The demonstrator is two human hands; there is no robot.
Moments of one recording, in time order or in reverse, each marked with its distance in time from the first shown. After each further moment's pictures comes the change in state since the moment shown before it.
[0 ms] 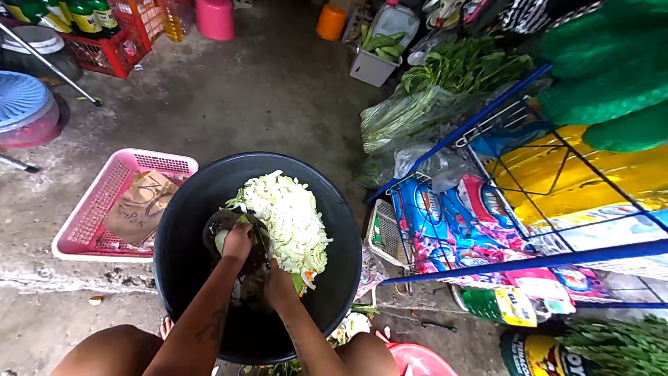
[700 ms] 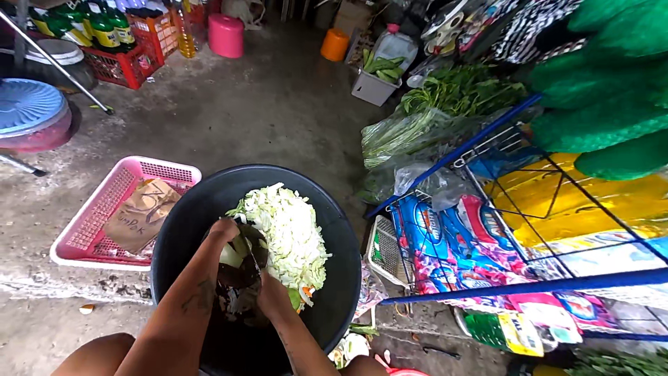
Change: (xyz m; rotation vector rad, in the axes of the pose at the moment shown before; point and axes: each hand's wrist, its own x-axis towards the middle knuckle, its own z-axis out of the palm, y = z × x) left_hand 0.066 -0.028 -0.051 -0.149 -0.220 -0.270; right_hand 0.018 -0.006 -0.001 -0.081 0.002 -0.094
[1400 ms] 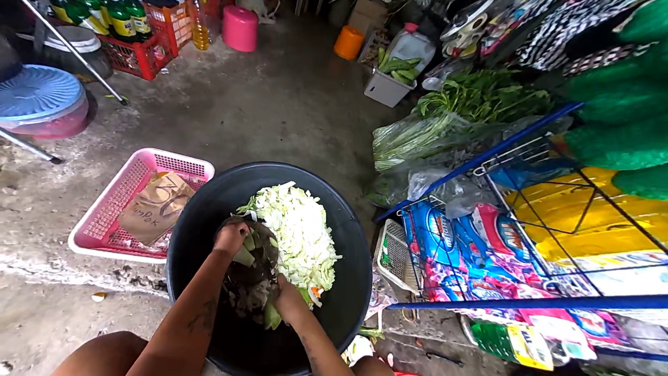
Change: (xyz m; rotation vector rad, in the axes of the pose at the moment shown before) left_hand -0.026 -0.037 0.022 0.021 0.252 0.347; right_hand -0.008 0.017 0.004 0.103 -0.054 0.038
